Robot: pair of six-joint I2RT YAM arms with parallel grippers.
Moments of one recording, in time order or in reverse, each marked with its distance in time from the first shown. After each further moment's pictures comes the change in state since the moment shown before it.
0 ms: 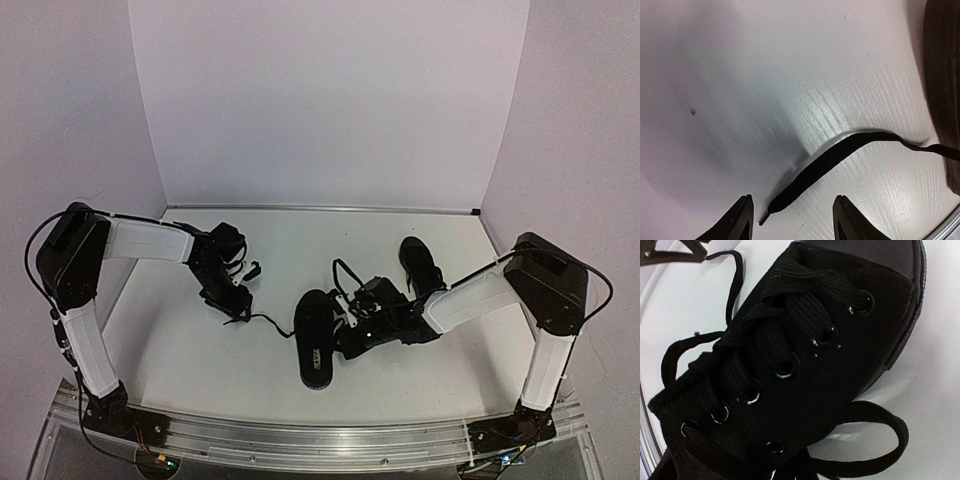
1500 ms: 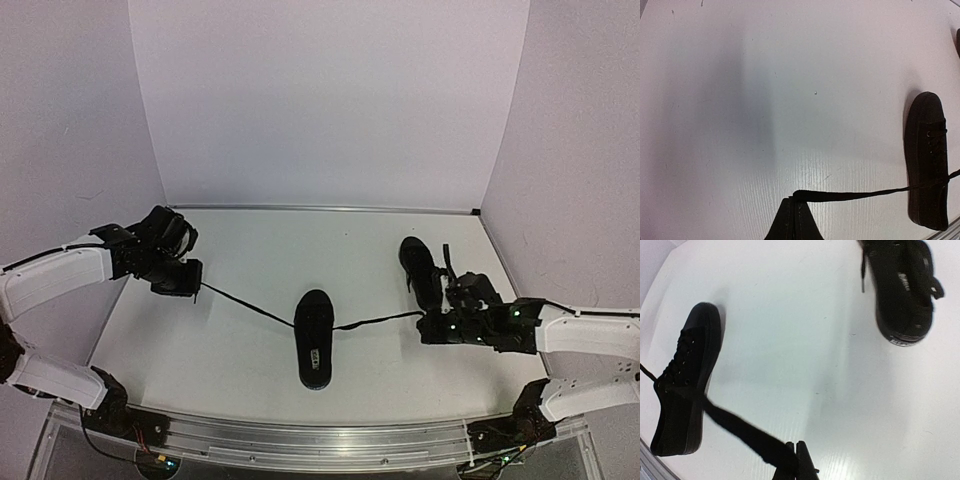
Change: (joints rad) left arm 0.018 -0.585 -0.227 -0.032 -0.251 -0.408; right arm -0.110 -0.788 -0.355 -0.402 0.393 0.296
